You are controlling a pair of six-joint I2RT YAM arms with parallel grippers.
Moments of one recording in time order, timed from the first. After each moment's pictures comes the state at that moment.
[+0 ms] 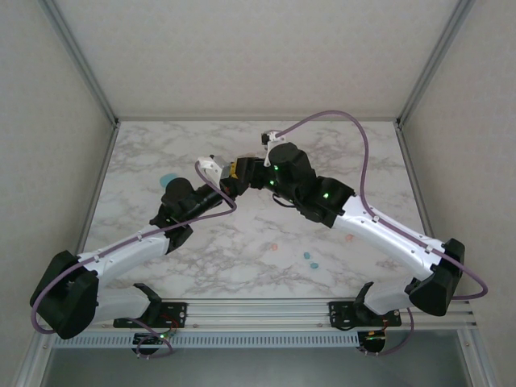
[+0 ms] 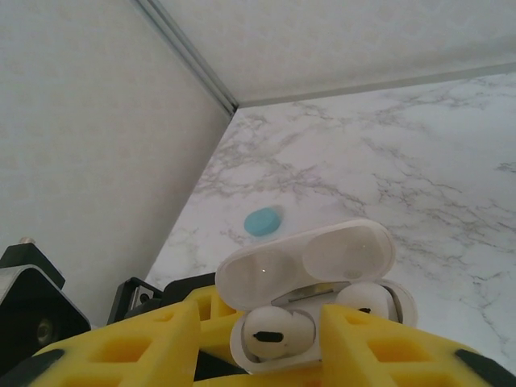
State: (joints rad) left arm -0.65 1.22 0.64 0.70 0.33 -0.16; right arm 0.96 1.38 1.38 -0.38 0.18 0.65
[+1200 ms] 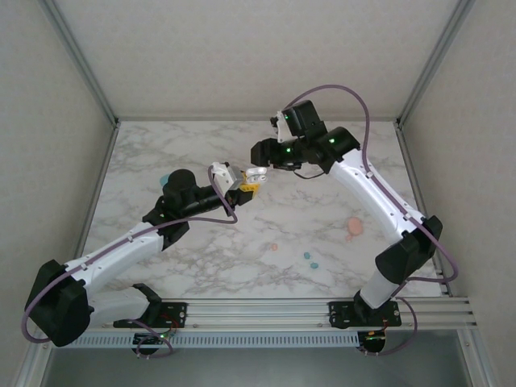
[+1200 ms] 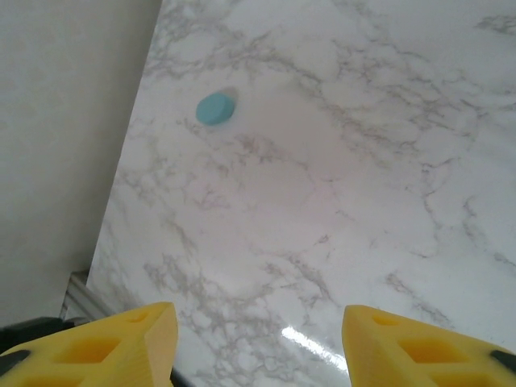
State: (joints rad) left arm -0.65 1.17 0.74 0.36 0.54 0.12; right arm 0.64 1.65 1.80 -0.95 -0.32 0.53
